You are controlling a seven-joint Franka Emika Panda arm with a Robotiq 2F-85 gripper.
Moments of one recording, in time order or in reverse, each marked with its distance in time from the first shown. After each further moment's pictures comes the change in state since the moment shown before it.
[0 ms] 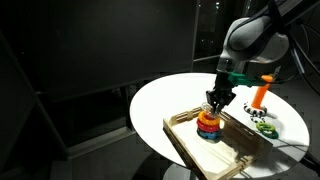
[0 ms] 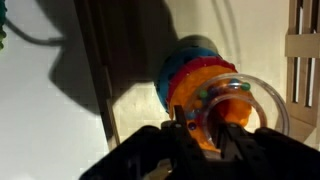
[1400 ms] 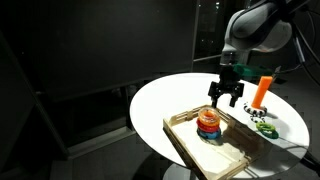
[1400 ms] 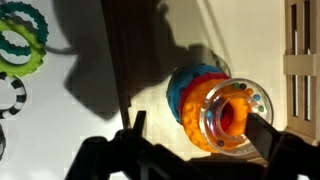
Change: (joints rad) arm 0.006 -0.044 -0.040 0.032 -0.034 -0.178 0.002
